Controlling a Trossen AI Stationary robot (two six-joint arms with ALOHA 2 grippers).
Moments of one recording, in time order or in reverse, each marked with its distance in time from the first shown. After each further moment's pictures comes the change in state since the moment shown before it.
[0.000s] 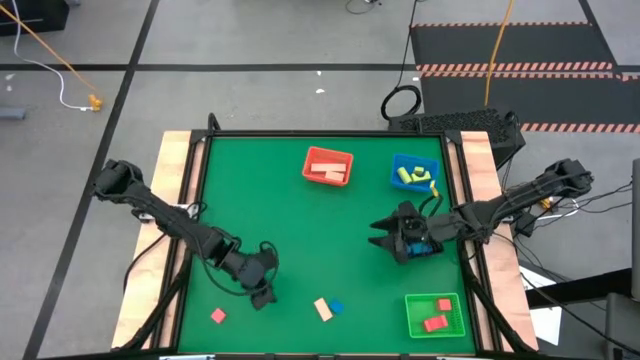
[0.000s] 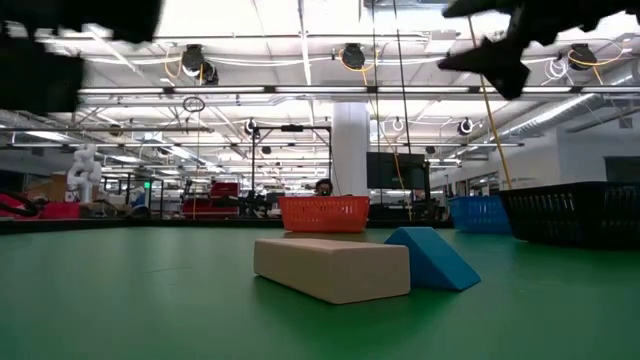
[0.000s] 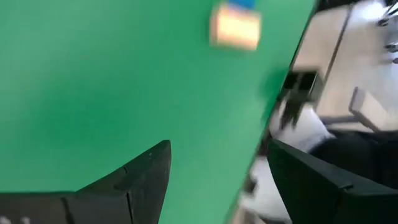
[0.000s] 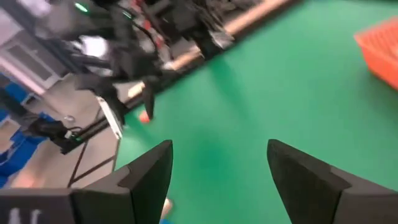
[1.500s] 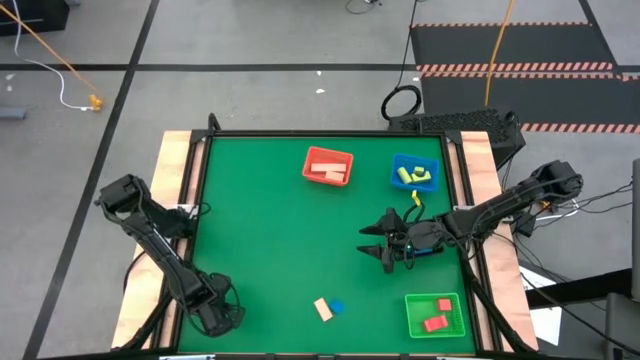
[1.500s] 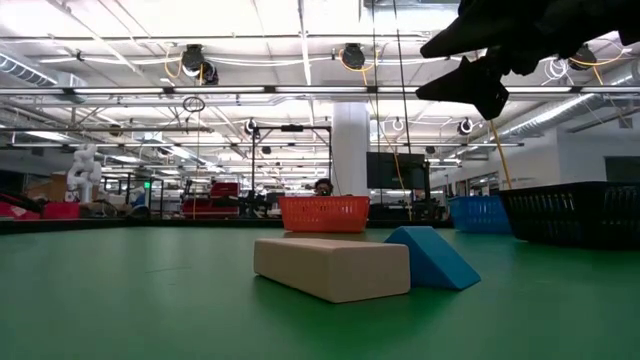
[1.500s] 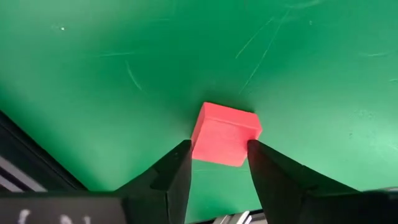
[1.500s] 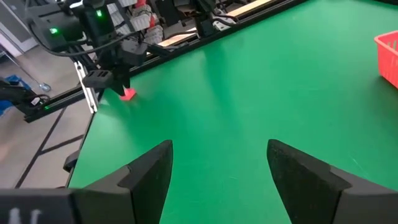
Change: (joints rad) left arm -0.391 0.190 0.005 -0.304 0.117 -0.998; right arm -0.004 0.219 0.000 0.178 -0.006 -0.158
